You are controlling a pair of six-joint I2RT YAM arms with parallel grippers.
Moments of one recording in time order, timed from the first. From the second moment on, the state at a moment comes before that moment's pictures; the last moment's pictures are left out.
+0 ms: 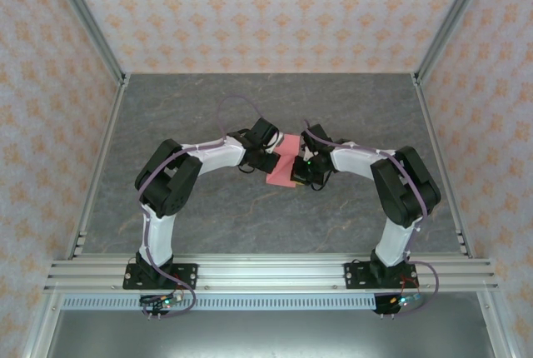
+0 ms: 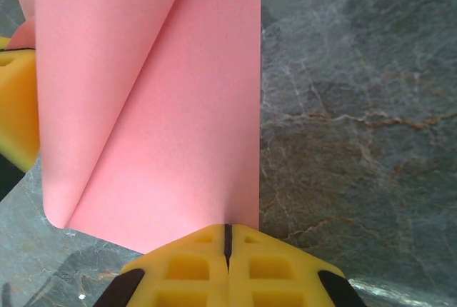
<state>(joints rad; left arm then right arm) -0.60 2.00 1.30 -0.39 0.05 -0.18 0.49 1.79 1.00 -0.44 -0.38 0.69</state>
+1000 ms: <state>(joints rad) -0.60 2.01 1.30 -0.38 0.05 -0.18 0.47 1.80 1.00 -0.09 -0.46 0.90</state>
